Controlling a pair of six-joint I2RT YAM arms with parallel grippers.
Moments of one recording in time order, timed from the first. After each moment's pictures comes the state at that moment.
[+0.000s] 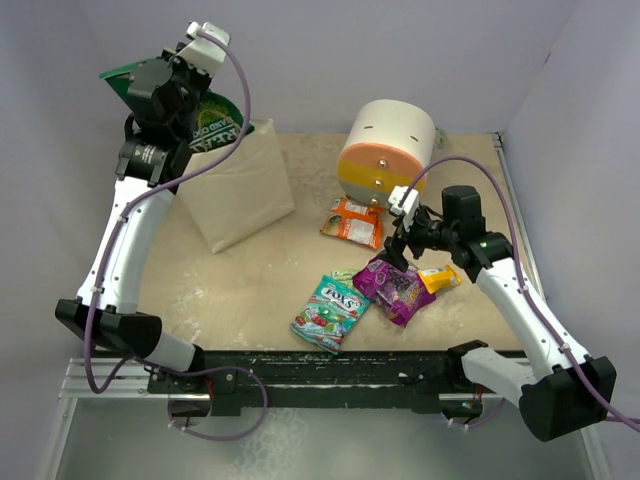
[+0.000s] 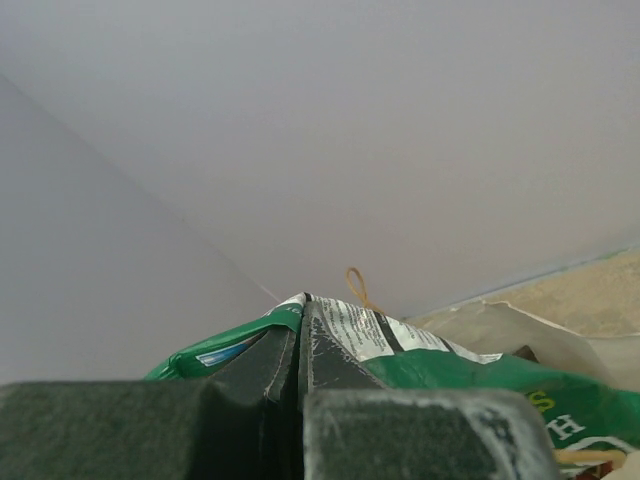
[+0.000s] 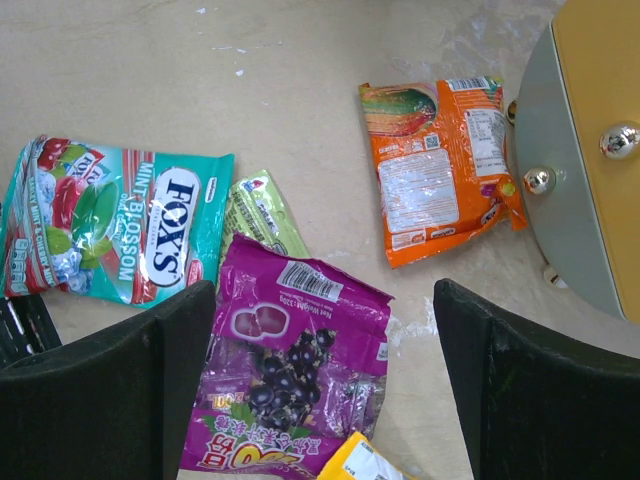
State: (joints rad) left arm -0.24 1.49 1.83 -0.26 -0.29 0.60; right arm 0.28 1.05 0.93 -0.53 -0.62 -0.54
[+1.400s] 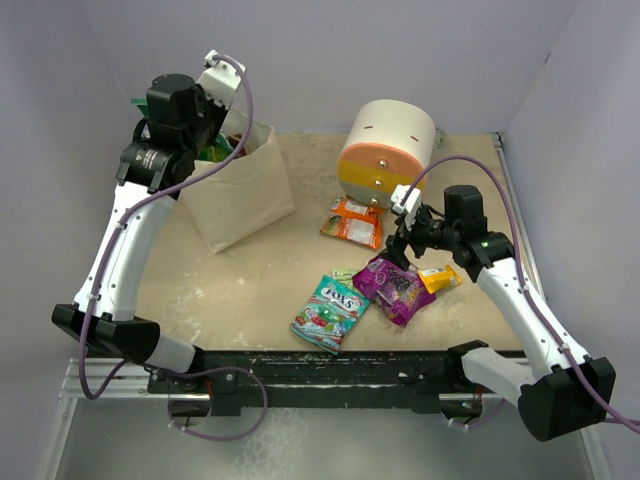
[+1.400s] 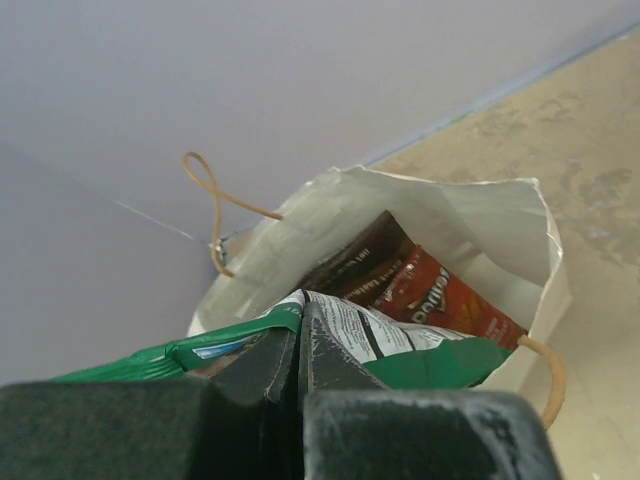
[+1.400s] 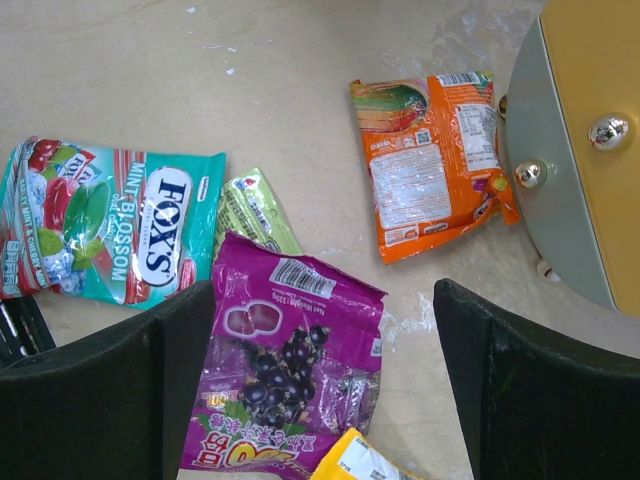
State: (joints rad) left arm -0.30 1.47 1.85 -0.63 -0.22 0.44; right arm 0.26 1.05 0.93 -0.53 -0.62 -0.54
